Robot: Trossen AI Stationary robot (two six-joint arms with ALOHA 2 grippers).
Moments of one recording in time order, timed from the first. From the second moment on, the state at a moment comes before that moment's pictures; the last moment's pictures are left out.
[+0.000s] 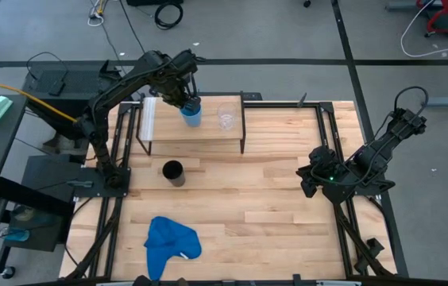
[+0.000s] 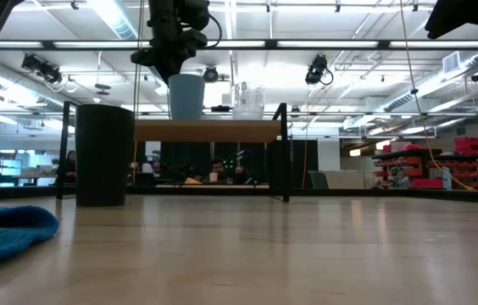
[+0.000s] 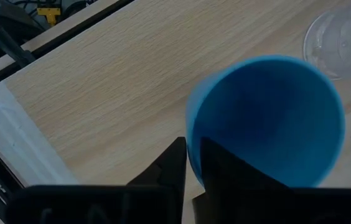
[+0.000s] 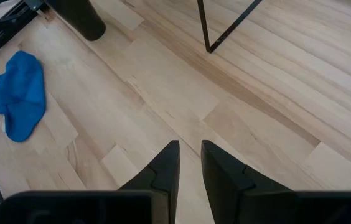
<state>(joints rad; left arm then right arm) 0.64 1.82 2.01 -1.53 -0.03 -0.42 0.68 1.01 1.07 -1.27 0.66 1.42</state>
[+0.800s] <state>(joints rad) 0.64 1.82 2.04 -1.54 0.06 -0.41 0.68 1.01 1.07 -1.27 0.66 1.42</state>
